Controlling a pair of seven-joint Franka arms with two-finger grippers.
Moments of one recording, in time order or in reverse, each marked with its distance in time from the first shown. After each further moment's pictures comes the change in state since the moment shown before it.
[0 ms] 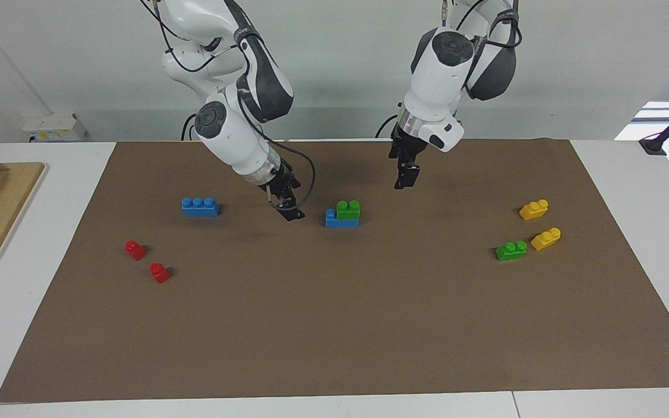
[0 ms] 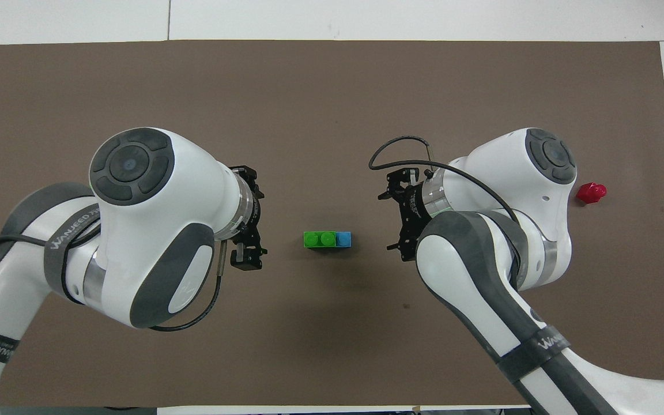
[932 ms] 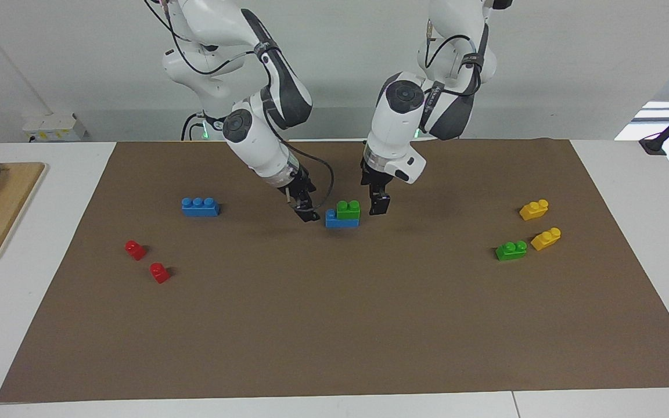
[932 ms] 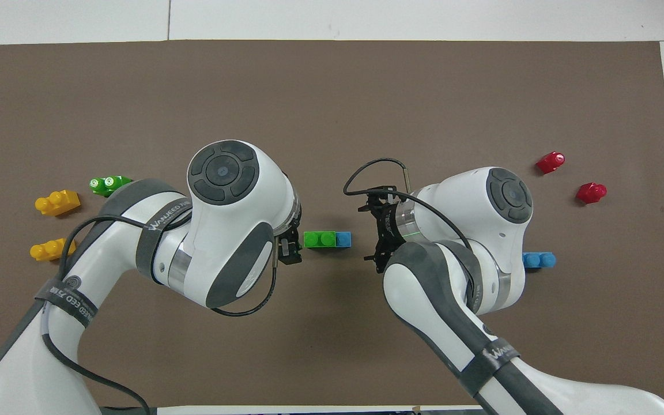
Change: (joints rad) left arm -0.063 0.105 -0.001 -0.002 0.016 0.099 -0.137; right arm 0.080 0.013 0.000 -0.098 0.120 0.202 0.002
